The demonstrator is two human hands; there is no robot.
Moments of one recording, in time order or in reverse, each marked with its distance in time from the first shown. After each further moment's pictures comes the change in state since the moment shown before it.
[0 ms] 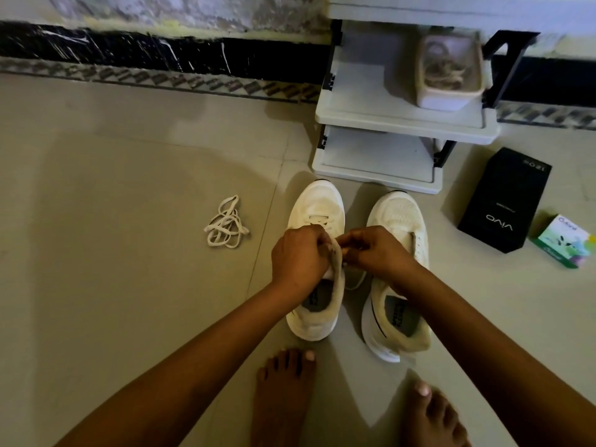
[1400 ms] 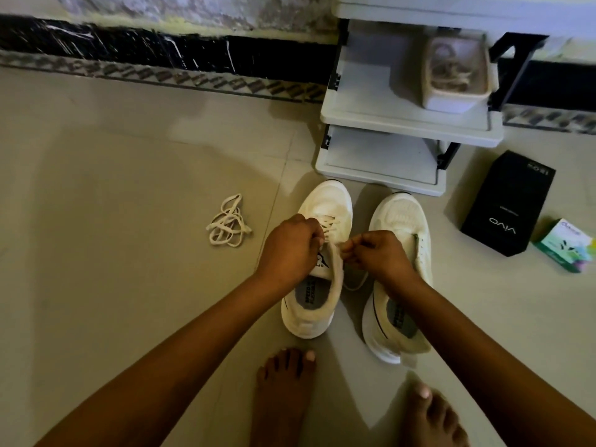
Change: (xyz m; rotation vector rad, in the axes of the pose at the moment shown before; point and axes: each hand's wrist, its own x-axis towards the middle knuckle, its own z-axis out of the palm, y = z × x) left_hand 0.010 -0.017 -0.015 0.054 -0.039 0.158; right_hand 0.003 0.004 0.013 0.220 0.171 0.169
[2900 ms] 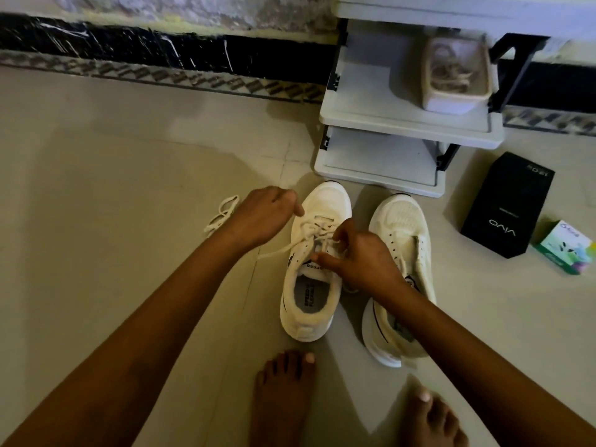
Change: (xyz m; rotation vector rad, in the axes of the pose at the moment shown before) left_hand 0.027 -0.005 -0.060 -0.214 -0.150 -0.169; right_hand -0.002 -0.005 0.014 -0.492 0.006 -0.306
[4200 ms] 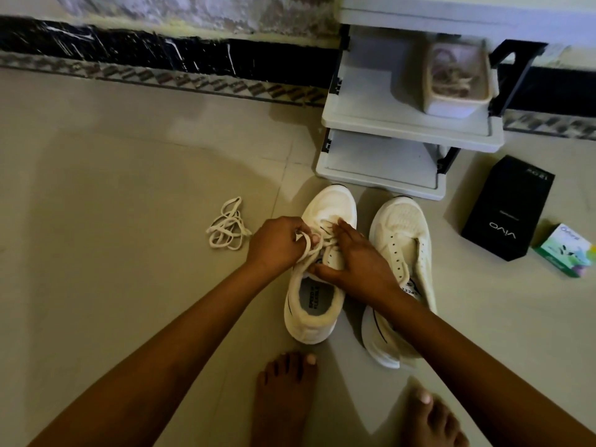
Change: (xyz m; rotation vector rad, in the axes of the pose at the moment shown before) left_hand 0.003 -0.034 0.051 0.018 0.086 0.008; right_hand 0.005 0.017 0.016 -0.182 -0.096 -0.076
